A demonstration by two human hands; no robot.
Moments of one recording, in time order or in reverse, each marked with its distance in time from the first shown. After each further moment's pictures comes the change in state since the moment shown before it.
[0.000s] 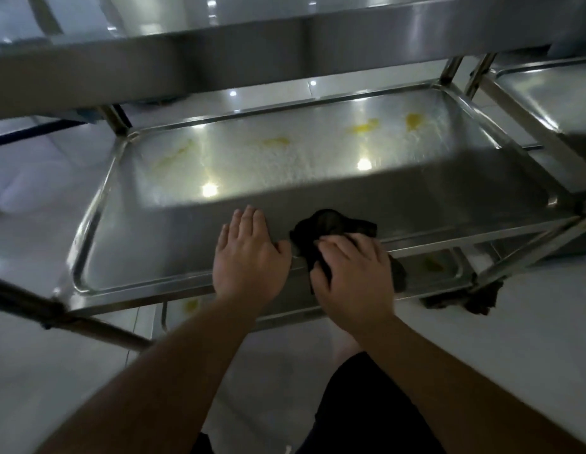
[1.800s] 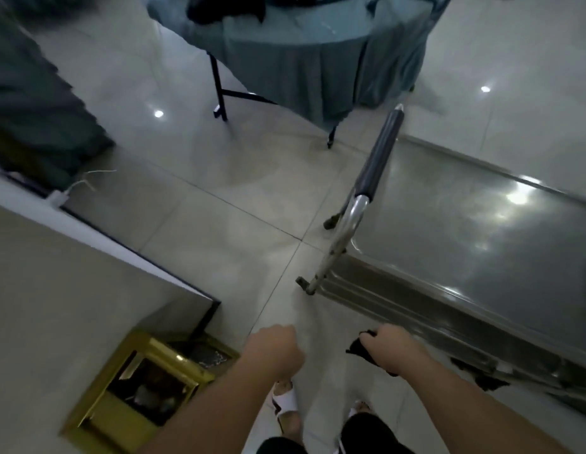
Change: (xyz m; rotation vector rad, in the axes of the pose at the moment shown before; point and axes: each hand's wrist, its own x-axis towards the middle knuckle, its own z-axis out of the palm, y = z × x) left_hand -0.253 -0.193 -0.520 -0.214 -0.901 -0.504; right_hand 0.116 -0.411 -0.366 -0.139 -1.361 0.136
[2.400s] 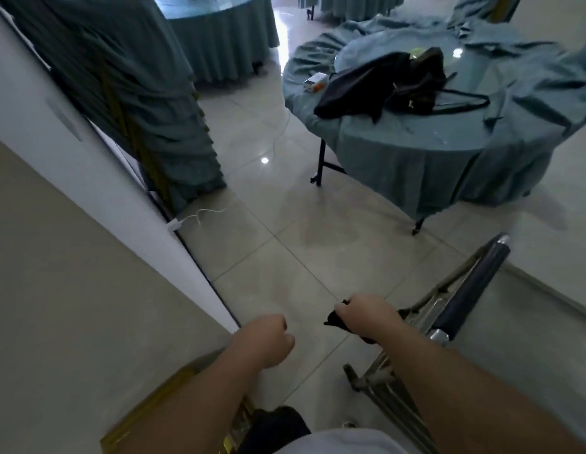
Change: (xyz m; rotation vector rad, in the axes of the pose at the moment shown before) left_hand -0.021 -0.098 -0.181 -0.373 0.320 -0.311; right_hand 0.052 -0.268 -0.169 -0.669 0.036 -0.663
